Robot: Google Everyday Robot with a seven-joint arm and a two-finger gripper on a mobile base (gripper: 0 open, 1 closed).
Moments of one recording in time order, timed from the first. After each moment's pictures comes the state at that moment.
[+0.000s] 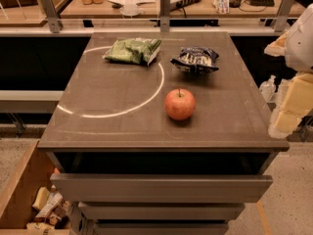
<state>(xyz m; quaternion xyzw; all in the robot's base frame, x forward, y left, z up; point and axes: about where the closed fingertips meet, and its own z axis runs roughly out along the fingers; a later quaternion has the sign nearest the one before) 0.438 -0.217 0.976 -0.60 0.78 -0.03 0.16</state>
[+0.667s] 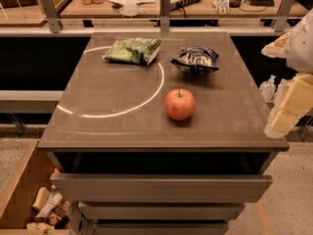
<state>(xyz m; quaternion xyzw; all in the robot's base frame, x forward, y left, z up) 0.438 -0.212 0.975 -0.60 0.78 0.00 0.19</state>
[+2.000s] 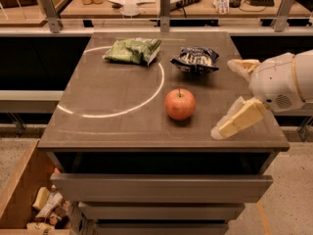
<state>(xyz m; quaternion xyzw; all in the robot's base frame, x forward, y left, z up) 0.481 -0.142 0.926 -0.54 0.72 0.14 0.41</state>
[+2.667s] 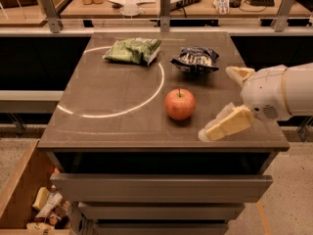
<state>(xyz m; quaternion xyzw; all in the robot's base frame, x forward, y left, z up) 0.480 -0.130 0.915 -0.49 0.74 0.15 0.44</state>
